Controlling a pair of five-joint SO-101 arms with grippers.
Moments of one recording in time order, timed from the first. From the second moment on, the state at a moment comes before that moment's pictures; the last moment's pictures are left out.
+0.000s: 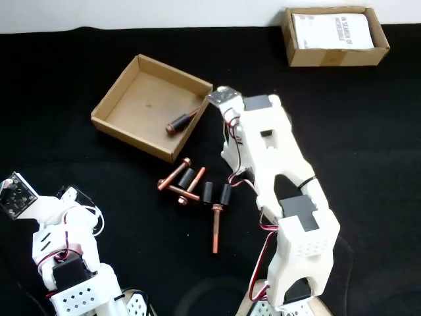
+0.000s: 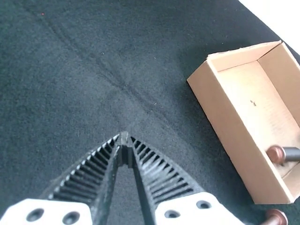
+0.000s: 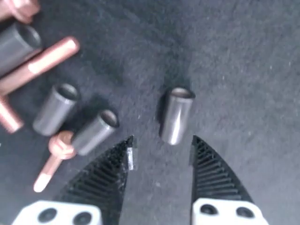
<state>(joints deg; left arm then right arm) -30.8 -103.6 96.1 46.1 26.0 -21.5 20.7 -5.1 82.6 20.4</state>
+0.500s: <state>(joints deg) -30.8 -103.6 96.1 46.1 26.0 -19.8 25.1 0.8 72.6 20.8</state>
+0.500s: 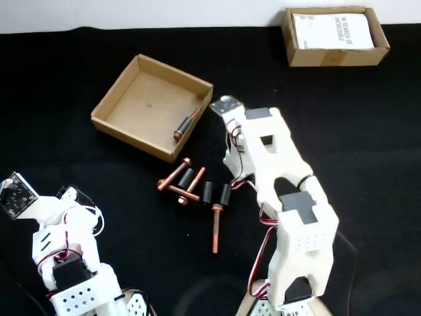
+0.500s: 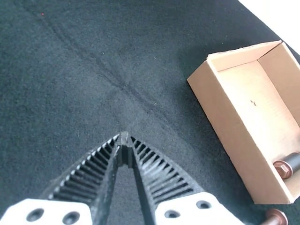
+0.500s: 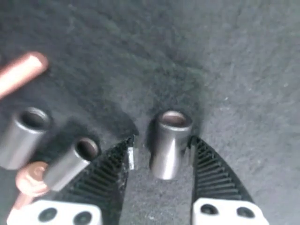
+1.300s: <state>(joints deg) -29.7 -103.6 96.1 47.7 25.9 -15.5 28.9 -44.8 99.3 19.0</state>
